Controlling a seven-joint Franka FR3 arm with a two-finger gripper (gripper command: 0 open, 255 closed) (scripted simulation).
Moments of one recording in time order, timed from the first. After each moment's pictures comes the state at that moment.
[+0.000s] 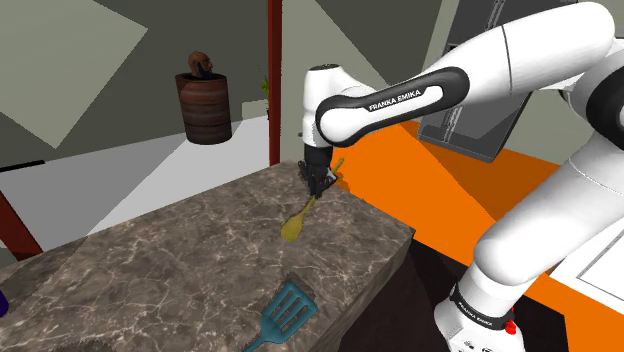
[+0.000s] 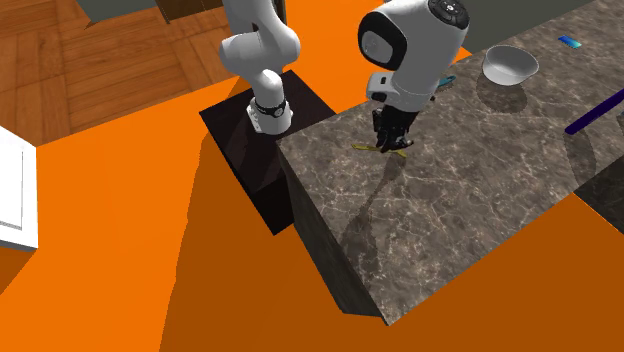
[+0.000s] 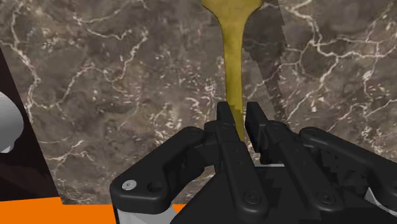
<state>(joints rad) -0.33 -0.20 0.53 -2.24 0.06 2.05 1.84</state>
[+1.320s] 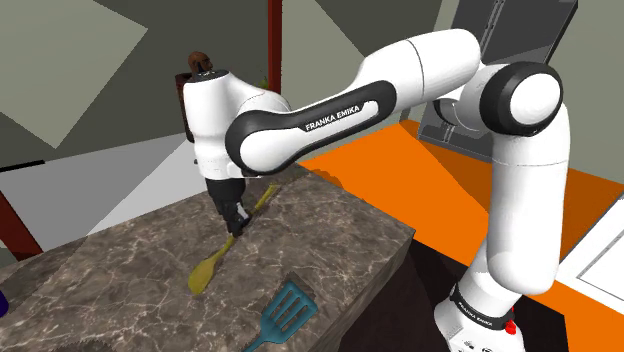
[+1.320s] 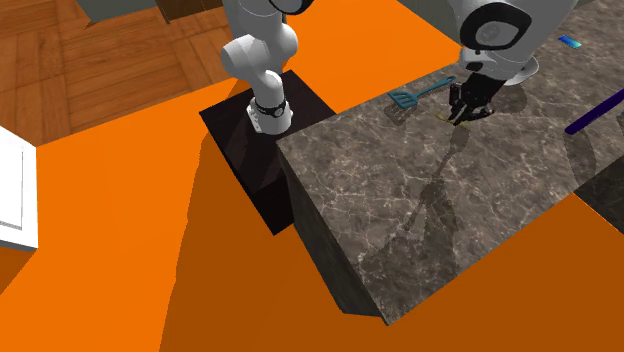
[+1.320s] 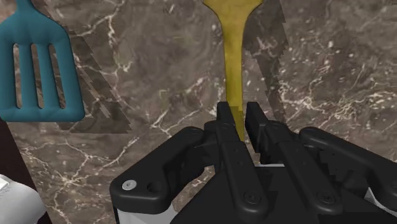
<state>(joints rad) -0.03 0.36 0.73 -1.67 -0.29 1.90 2.45</state>
